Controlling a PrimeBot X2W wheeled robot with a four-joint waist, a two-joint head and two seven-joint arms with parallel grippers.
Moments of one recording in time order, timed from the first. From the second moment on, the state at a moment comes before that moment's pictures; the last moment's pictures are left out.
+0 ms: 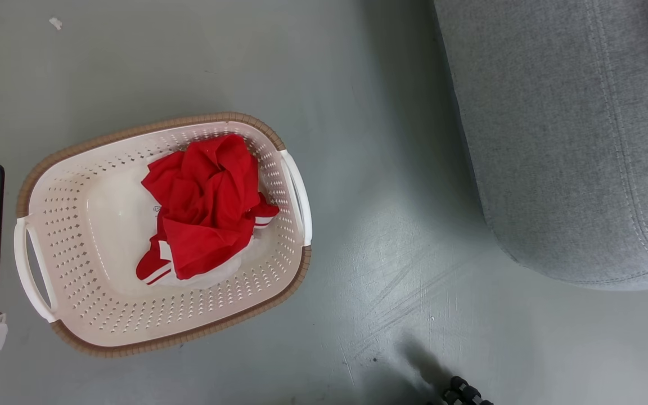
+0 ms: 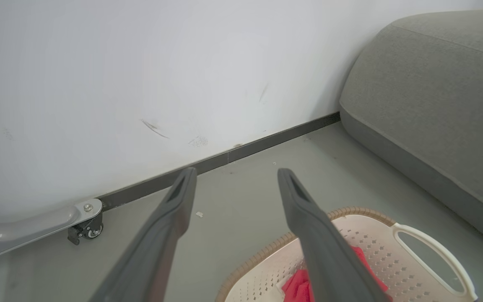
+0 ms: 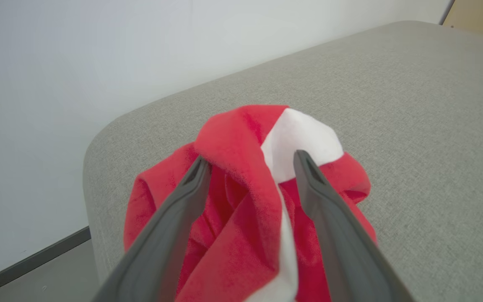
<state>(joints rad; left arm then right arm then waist) -0.12 0.51 0.11 -0.19 -0.40 -0.11 -0.23 -0.80 -0.07 -0.68 0.20 0.05 0.12 0.11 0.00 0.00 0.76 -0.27</state>
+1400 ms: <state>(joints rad) -0.18 0.37 0.09 -0.07 -0.44 -0.10 -0.25 -0.48 -0.04 -0.06 -0.09 0.01 0.12 0.00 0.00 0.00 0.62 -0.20</state>
